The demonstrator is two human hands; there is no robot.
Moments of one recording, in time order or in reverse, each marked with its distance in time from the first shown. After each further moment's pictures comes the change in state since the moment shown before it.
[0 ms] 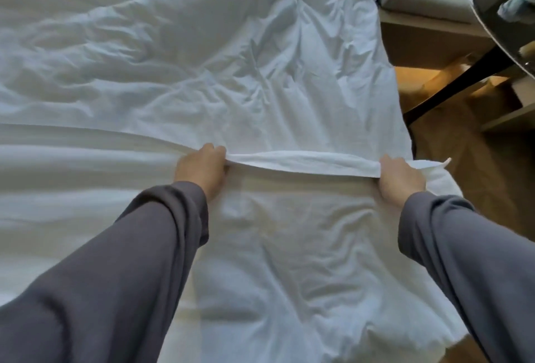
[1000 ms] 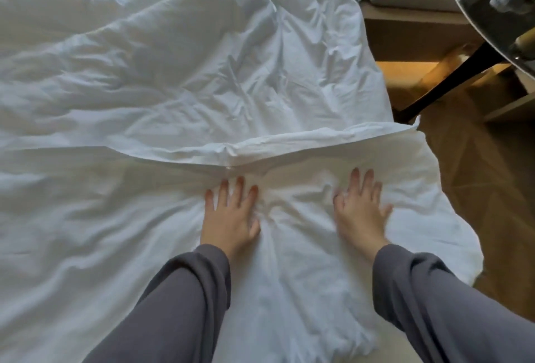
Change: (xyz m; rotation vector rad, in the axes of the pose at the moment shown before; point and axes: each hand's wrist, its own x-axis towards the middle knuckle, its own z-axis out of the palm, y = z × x) left_hand -0.015 0.063 0.067 0.090 -0.210 0.150; right_hand -0.044 -0.037 0.033 0.361 -0.013 0.077
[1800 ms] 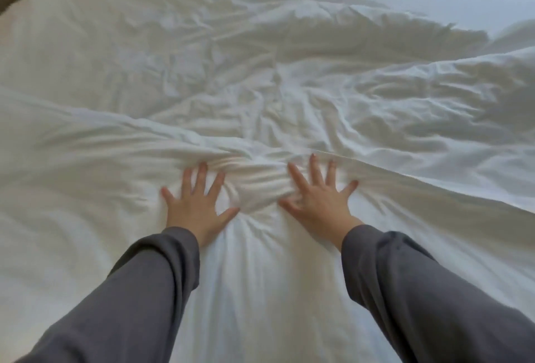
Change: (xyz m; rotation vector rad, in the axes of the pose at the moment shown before) left_hand -0.271 -0.591 -0.003 -0.025 0.017 -0.646; right_hand -0.242 -0.597 0.177 -0.245 -0.226 -0.870
